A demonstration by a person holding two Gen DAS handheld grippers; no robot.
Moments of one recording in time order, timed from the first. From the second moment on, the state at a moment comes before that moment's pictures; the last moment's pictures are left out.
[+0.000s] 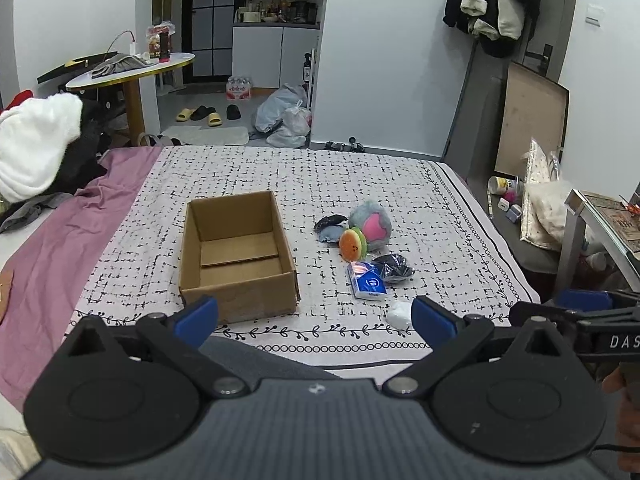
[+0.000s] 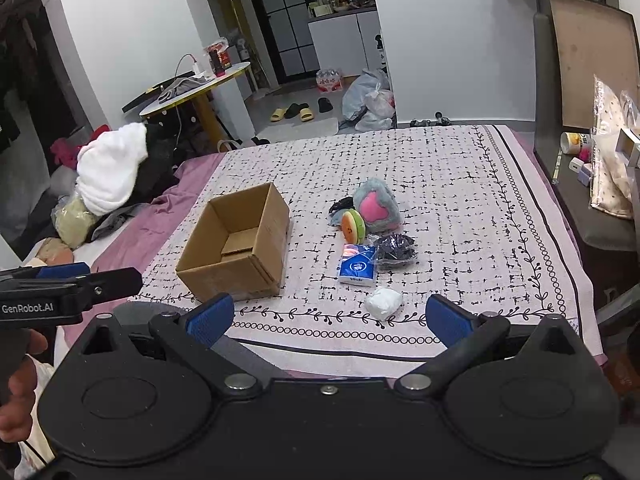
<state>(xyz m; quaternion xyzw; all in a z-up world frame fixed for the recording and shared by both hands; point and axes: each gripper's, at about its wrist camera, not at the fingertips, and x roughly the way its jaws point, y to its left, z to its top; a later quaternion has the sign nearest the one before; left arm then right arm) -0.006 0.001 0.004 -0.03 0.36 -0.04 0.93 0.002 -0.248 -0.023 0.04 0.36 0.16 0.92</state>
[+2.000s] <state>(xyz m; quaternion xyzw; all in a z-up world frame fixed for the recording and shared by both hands) 0.041 -0.015 -0.020 -0.03 0.38 -0.03 0.92 0.041 -0.263 -0.050 0.07 0.39 0.15 0.91</state>
